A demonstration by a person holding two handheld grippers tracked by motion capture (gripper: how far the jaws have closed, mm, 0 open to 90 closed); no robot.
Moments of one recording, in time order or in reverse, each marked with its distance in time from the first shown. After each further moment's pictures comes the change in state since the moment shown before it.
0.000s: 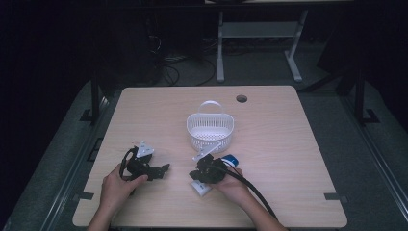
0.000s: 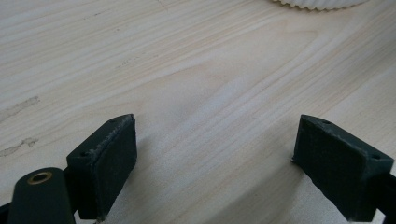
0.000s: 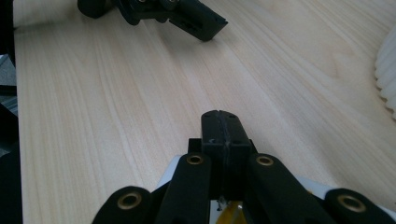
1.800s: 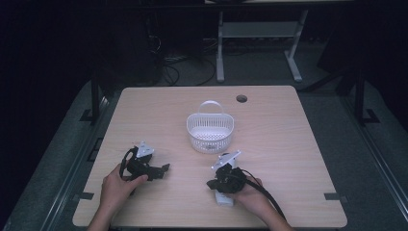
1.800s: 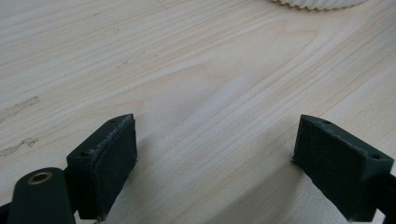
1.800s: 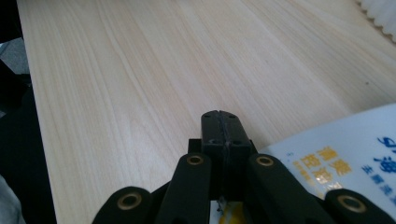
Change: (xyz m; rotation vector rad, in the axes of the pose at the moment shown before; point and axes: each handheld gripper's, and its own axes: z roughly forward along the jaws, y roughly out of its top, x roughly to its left) left arm 0.000 0.000 0.000 0.000 0.000 0.000; right arm -0.003 -0.046 -0.033 0.047 -0.009 0.042
